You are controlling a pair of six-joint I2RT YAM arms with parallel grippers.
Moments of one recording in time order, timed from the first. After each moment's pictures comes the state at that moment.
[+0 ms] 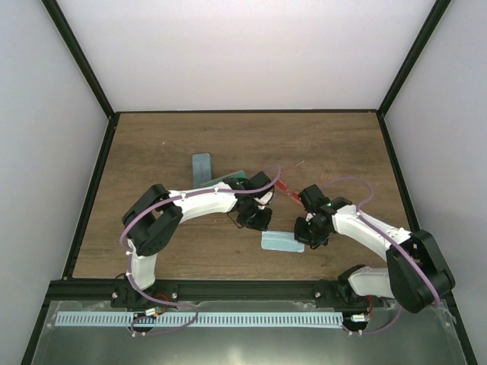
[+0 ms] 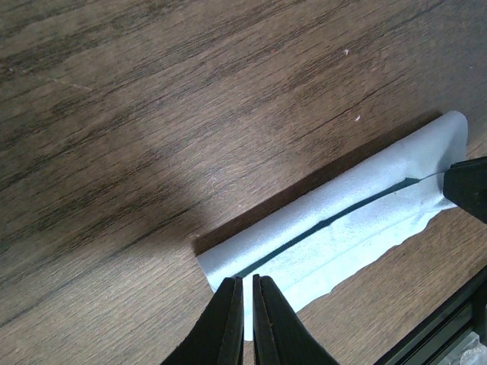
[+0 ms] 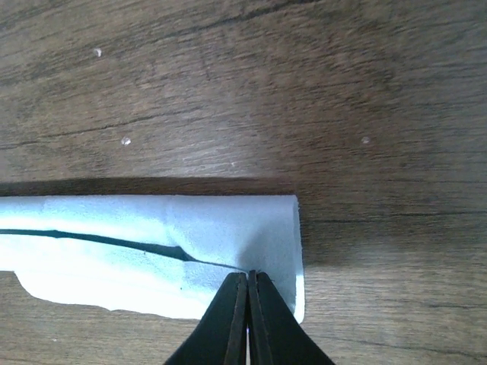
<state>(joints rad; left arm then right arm) -0.92 1.93 1.31 -0.64 0.34 -0.55 0.49 1.26 0.62 -0.75 -0.19 0.72</state>
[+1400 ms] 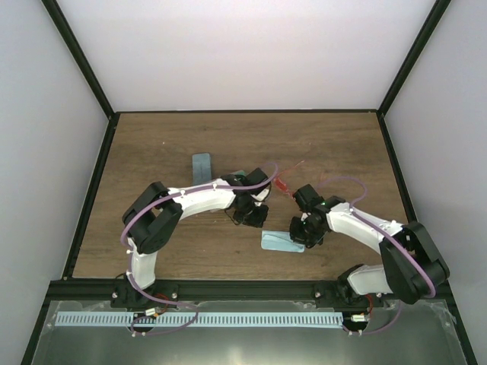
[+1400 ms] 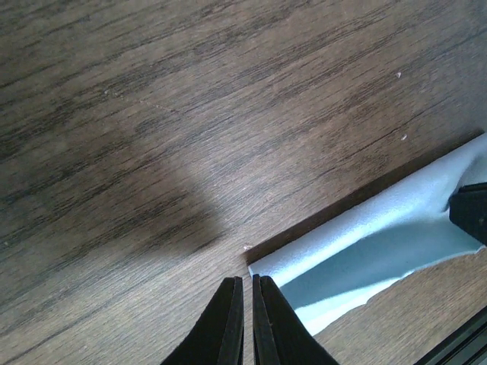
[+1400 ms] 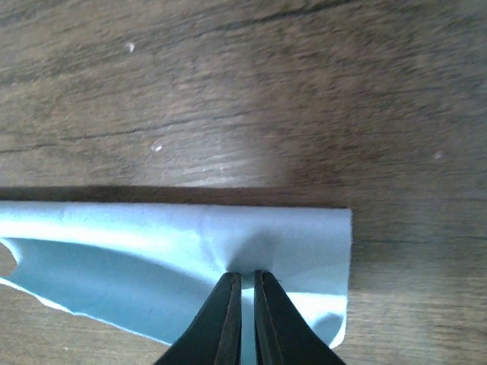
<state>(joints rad) -0.89 1.94 1.33 -0.67 0.31 -0.52 0.53 1.33 0.63 -0.71 -0.20 0.73</state>
